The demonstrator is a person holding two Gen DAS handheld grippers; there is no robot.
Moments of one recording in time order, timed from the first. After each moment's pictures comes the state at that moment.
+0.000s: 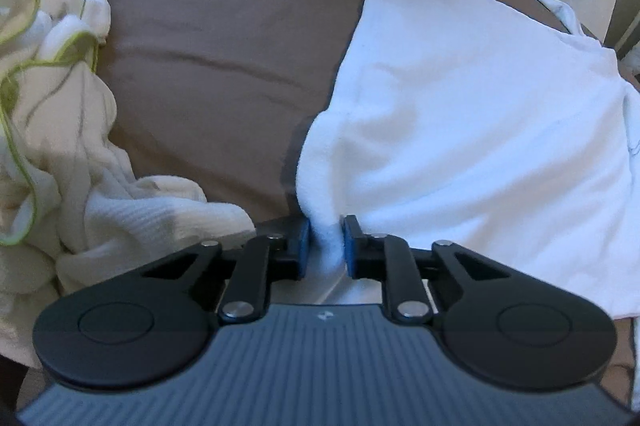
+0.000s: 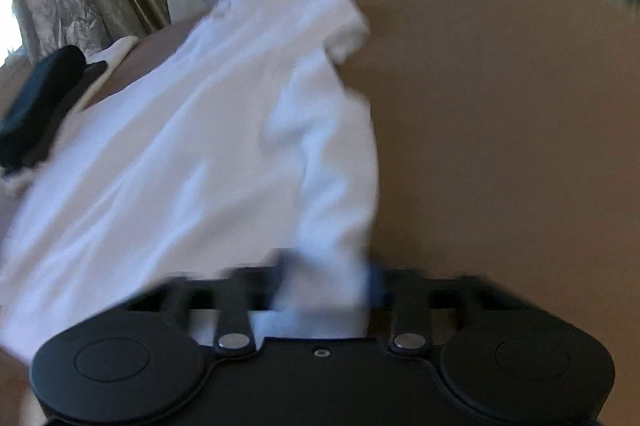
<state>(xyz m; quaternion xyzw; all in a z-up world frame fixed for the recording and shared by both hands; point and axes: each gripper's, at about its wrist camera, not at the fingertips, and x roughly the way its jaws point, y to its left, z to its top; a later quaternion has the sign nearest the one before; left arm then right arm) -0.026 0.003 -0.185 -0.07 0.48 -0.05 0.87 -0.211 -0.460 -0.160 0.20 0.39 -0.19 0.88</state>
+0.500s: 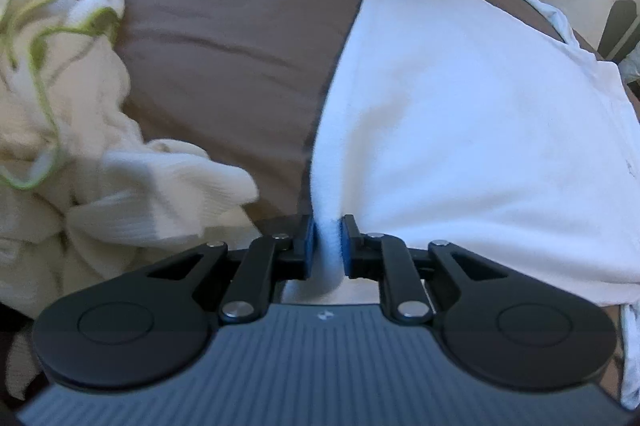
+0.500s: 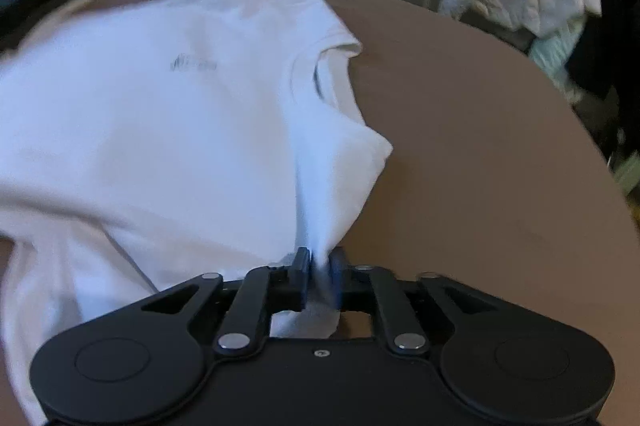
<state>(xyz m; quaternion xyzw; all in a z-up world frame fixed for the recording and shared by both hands) -0.048 0.006 -0.182 -0.08 0.48 -0.05 0.87 -0.276 -0.409 -0.142 0.08 0.42 -0.27 0.86</state>
